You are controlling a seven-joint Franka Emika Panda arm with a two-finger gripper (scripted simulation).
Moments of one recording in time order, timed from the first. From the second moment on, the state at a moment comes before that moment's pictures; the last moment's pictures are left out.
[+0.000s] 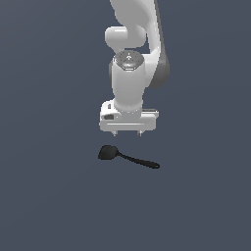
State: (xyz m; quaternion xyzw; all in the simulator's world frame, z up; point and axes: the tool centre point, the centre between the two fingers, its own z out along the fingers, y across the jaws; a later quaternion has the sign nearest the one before) arm 0.012 0.009 0.188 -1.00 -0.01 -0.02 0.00
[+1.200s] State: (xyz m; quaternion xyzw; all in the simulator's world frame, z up) arm 0.016 0.027 0.188 -1.00 -0.06 -0.01 0.01
